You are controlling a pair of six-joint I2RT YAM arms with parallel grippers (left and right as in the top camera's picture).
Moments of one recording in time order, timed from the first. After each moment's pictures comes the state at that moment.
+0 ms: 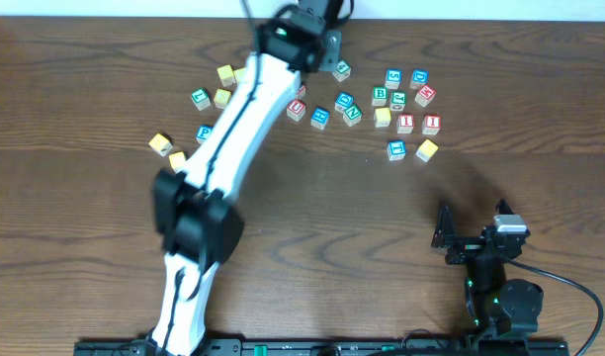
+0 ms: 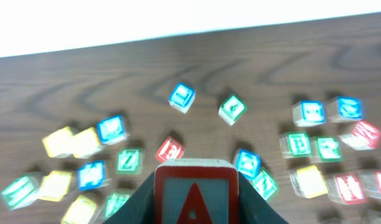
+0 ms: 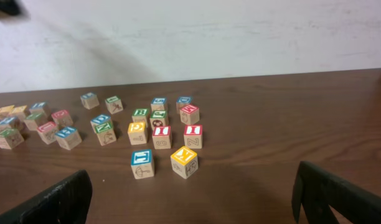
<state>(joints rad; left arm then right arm) -0.48 2.19 2.30 -0.99 -0.19 -0.27 0.00 0.01 0.01 -0.07 -0.04 0.07</state>
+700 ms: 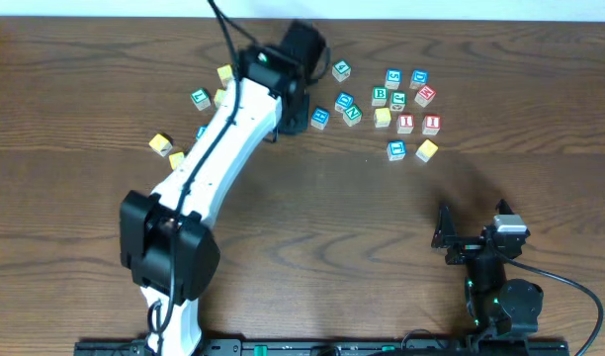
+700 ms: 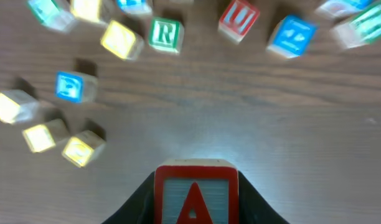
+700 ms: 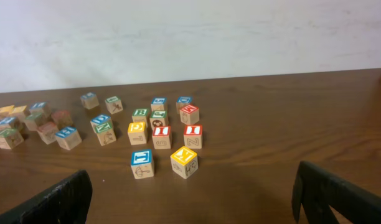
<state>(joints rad) -0.47 2.00 1.88 -1.23 -0.20 -0.41 0.00 0.01 0.01 -0.07 -0.04 0.07</state>
